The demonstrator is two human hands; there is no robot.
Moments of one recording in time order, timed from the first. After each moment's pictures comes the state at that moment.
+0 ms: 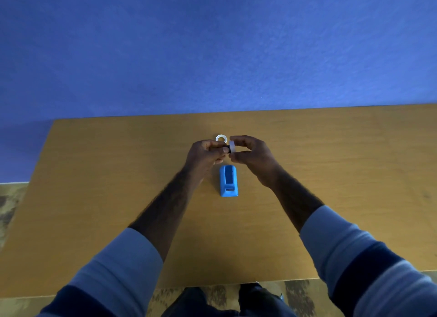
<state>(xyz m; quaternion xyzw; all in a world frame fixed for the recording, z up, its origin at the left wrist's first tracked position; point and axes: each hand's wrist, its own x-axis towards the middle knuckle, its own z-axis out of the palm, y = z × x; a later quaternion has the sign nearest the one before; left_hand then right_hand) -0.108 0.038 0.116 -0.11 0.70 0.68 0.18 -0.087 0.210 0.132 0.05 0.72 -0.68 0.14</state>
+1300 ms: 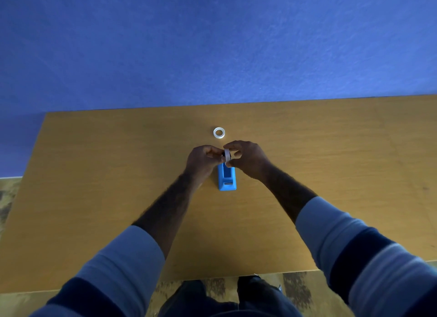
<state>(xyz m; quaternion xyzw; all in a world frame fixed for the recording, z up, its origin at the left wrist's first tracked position) -0.095 0.038 0.081 -0.10 0.80 0.56 0.17 -0.097 0.207 0.089 0.00 0.90 -0.40 0.17</state>
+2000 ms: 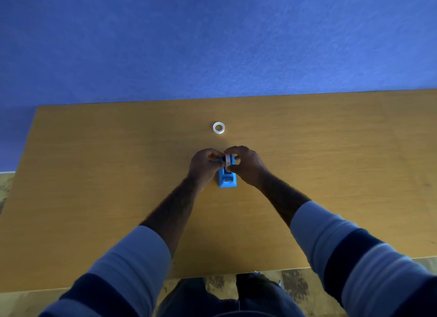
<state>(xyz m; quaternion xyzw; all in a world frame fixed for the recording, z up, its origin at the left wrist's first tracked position) -0.089 0.042 0.048 -0.11 0.83 0.52 0.19 -0.078 0.200 0.066 0.00 0.91 -0.38 0.16</state>
